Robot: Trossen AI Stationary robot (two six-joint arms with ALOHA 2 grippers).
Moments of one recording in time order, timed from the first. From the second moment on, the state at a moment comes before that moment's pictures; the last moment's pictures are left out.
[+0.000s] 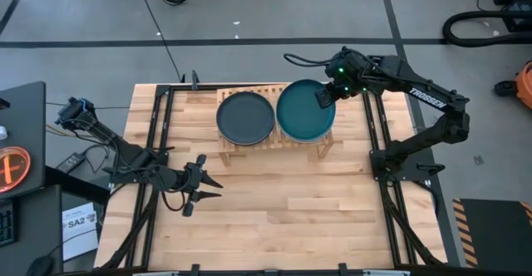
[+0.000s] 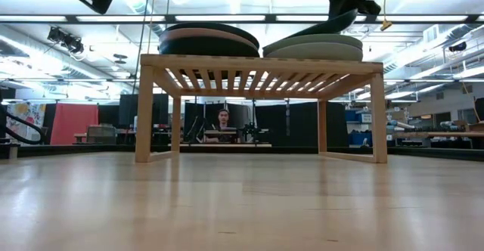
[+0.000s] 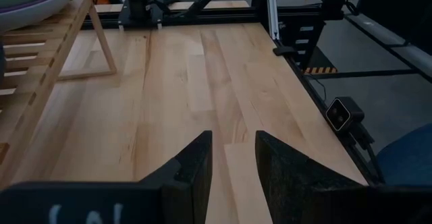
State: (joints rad) left arm -0.60 0.93 0.59 -0.05 -0.41 -0.22; right arm -0.42 1.33 1.59 -1.23 0.16 0.54
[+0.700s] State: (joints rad) left arm -0.60 0.93 0.59 -0.05 -0.41 -0.22; right arm -0.42 1.33 1.59 -1.23 0.16 0.54
